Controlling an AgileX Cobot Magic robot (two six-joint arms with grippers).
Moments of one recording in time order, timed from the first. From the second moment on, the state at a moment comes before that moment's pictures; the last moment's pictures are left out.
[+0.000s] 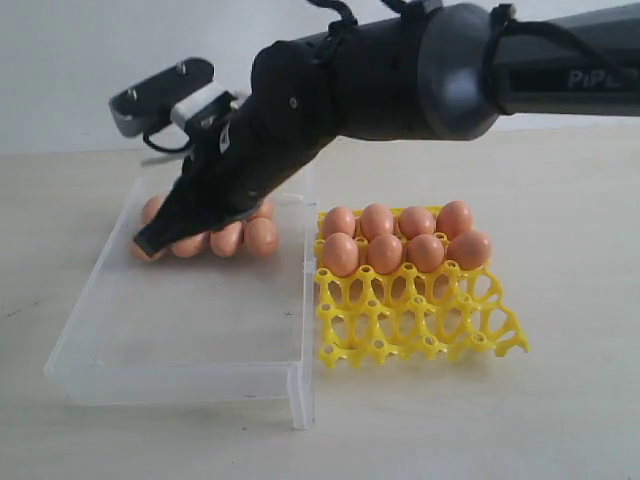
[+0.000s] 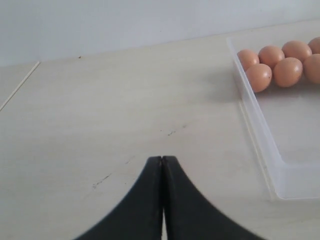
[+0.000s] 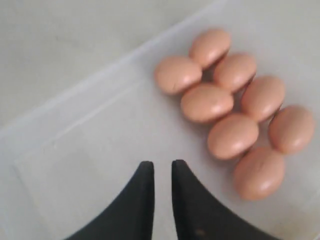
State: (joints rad) left arm 0.04 0.00 0.00 0.10 0.39 0.03; right arm 0.82 1.97 -1.53 0.09 0.48 -0.20
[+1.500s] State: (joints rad) left arm 0.04 0.00 0.00 0.10 0.39 0.03; right arm 0.66 2.46 -2.11 -0.15 0.79 0.45
